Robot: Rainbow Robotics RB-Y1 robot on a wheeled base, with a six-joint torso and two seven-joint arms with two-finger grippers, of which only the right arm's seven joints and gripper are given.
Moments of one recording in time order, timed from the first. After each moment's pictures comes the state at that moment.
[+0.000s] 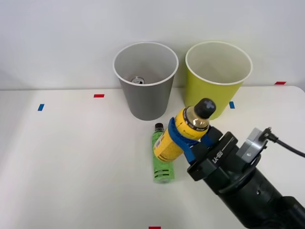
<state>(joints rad) 0.14 -0.76 0.66 -2.19 -0.57 -0.48 1.51</state>
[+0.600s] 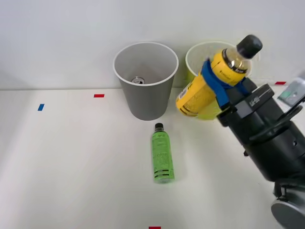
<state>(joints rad) 0.09 -0.70 0.34 -2.29 -0.63 -0.28 1.36</state>
